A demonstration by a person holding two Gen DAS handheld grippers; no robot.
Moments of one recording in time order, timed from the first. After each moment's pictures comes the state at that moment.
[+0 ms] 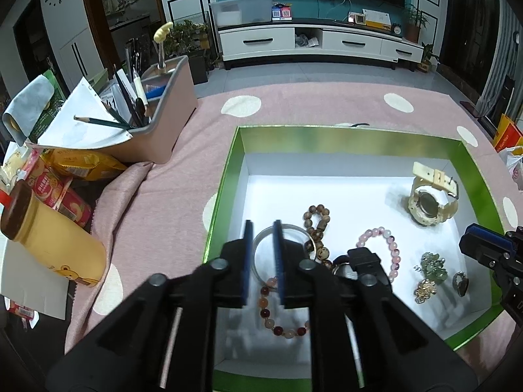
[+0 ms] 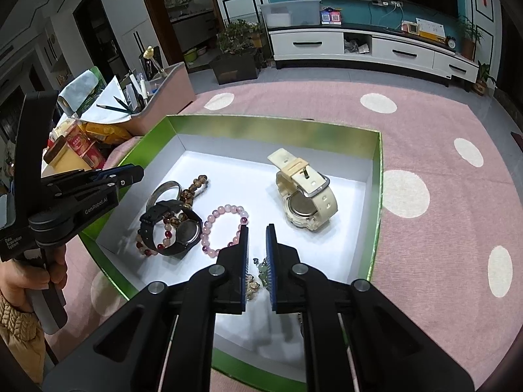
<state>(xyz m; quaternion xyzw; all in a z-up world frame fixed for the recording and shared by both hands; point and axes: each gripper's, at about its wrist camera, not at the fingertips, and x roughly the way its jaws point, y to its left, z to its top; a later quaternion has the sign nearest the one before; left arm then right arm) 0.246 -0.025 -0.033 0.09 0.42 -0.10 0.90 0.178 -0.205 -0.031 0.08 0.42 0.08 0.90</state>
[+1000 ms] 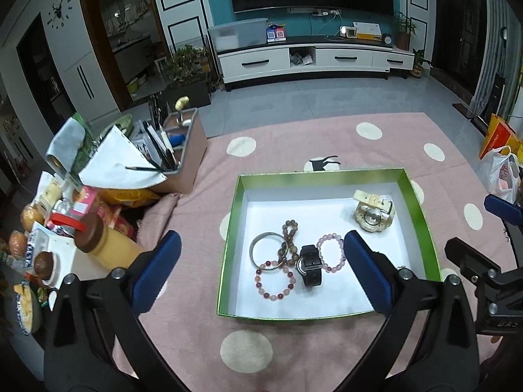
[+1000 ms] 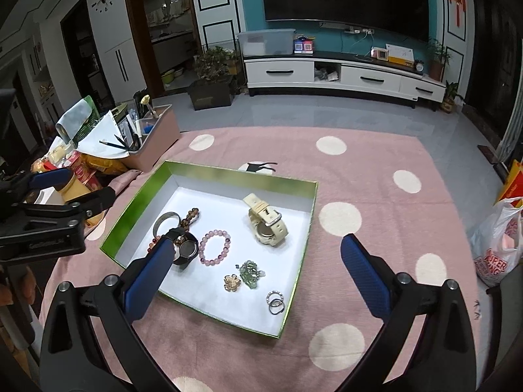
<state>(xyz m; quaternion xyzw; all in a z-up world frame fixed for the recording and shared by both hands) 0.178 -0.041 0.084 0.12 0.39 -0.10 0.91 0.133 -0.218 0.064 0.05 0.38 0.00 0.92</state>
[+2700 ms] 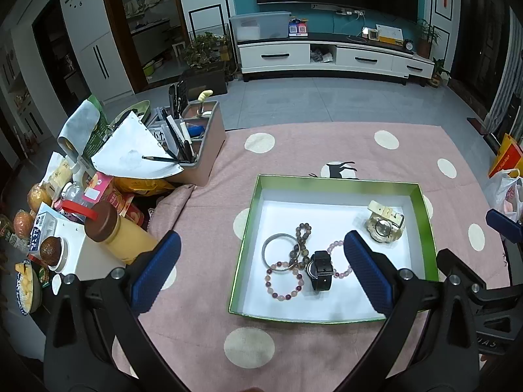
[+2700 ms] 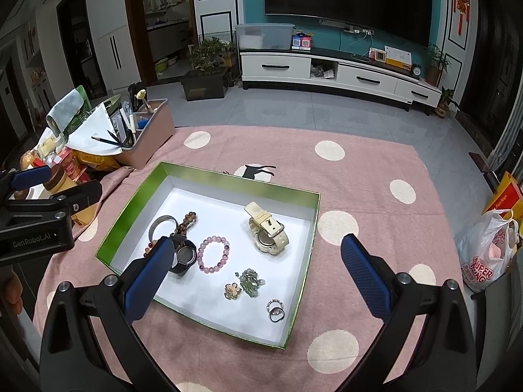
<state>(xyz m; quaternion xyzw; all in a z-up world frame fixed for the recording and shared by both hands) 0.193 -0.026 0.093 0.08 0.42 -0.06 0.90 0.155 -0.202 0.067 0.03 0.40 -0.01 0.91</state>
